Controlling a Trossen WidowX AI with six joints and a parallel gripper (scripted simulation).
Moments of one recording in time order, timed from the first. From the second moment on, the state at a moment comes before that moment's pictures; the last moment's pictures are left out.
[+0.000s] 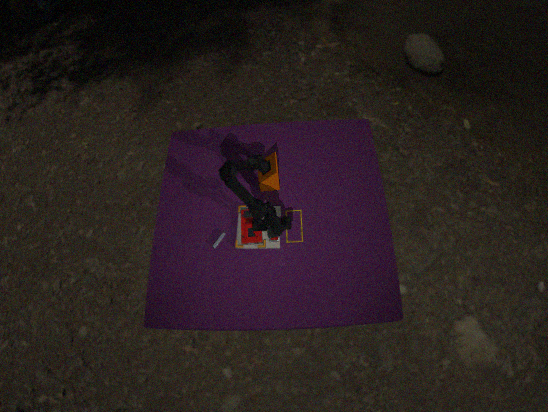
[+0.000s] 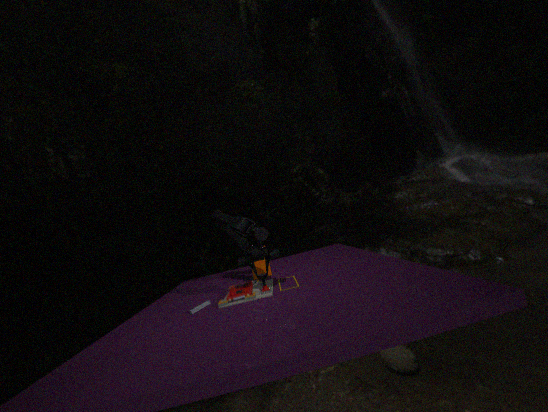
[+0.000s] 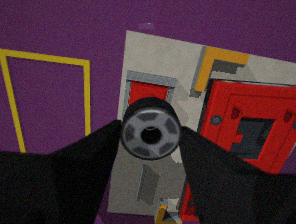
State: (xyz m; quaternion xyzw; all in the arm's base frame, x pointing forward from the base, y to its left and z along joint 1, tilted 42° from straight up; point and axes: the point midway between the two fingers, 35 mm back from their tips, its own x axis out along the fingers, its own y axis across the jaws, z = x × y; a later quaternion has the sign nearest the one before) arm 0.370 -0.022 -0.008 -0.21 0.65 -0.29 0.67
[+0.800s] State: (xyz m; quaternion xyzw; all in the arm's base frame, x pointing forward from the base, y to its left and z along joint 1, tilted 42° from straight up) arm 0.366 0.006 0.012 -0.21 0.65 -0.29 0.67
